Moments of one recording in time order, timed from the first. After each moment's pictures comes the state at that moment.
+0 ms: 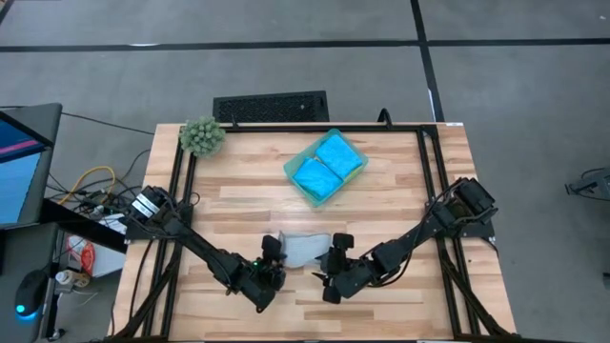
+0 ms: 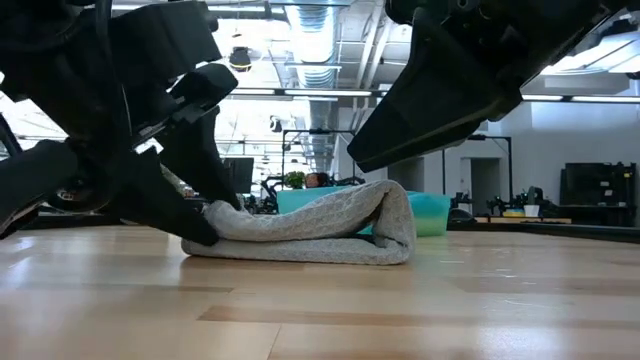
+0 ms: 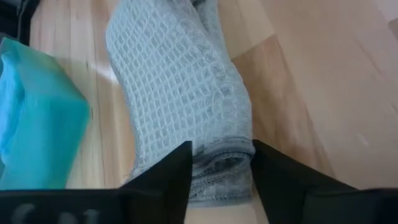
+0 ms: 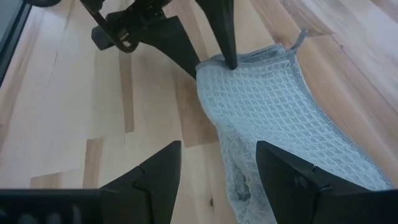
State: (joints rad) left arm -0.62 1.90 1.01 -0.24 -0.72 -0.02; right arm 0.57 1.89 1.06 0.01 0.54 0.51
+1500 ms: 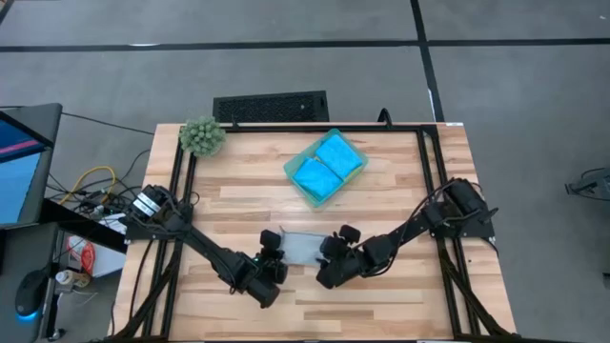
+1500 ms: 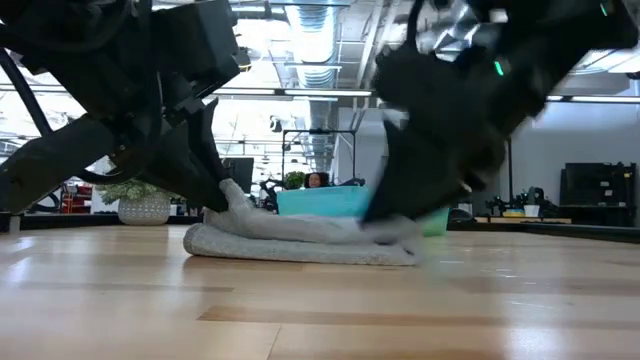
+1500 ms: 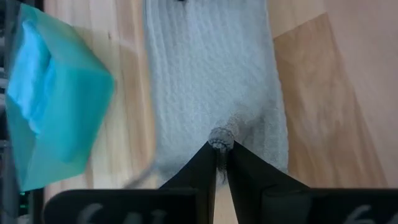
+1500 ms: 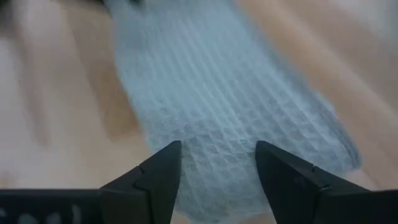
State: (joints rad) left arm -0.60 1.90 1.11 -0.49 -0.76 -0.14; right arm 0.48 1.93 1.06 -0.13 0.50 0.82
